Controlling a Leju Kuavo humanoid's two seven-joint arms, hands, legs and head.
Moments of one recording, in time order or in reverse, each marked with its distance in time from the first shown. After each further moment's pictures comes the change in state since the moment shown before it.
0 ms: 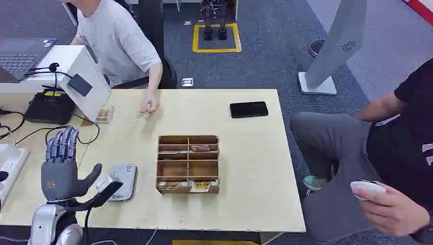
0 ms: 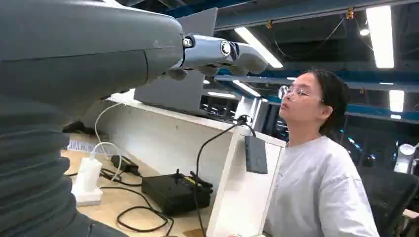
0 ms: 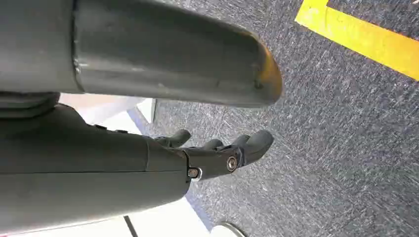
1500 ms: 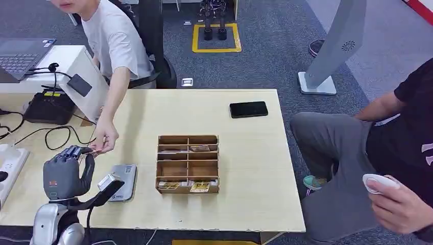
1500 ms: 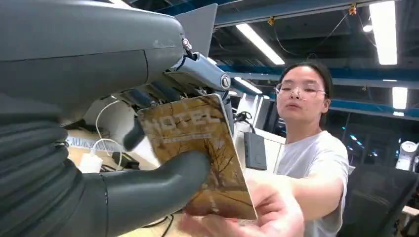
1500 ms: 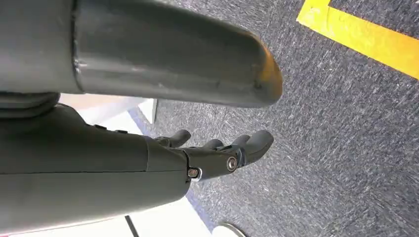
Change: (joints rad) left arm -0.004 -0.012 -0.001 0.000 0.005 -0.009 0.006; right arm 0.000 0.000 0.000 0.000 0.000 0.000 0.005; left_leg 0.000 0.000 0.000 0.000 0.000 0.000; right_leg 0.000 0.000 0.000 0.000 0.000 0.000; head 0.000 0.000
